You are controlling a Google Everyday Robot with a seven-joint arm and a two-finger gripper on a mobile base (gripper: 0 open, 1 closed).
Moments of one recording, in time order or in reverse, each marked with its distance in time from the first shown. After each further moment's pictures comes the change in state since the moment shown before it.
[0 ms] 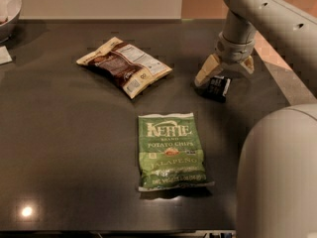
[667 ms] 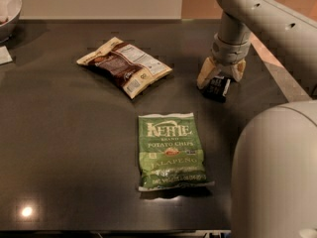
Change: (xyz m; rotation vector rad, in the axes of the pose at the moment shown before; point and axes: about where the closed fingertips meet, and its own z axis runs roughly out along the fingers) arm 0.001 0.008 0.006 0.005 0.031 0.046
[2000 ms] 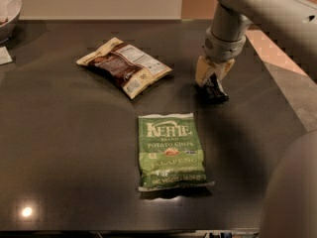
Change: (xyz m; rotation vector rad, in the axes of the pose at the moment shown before) arm 0.013 0.048 -0.039 -0.038 -0.091 -0.130
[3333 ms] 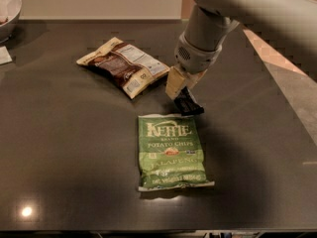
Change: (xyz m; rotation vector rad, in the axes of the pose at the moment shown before) arm 0.022 0.112 -0.022 -0.146 -0.065 -0.258
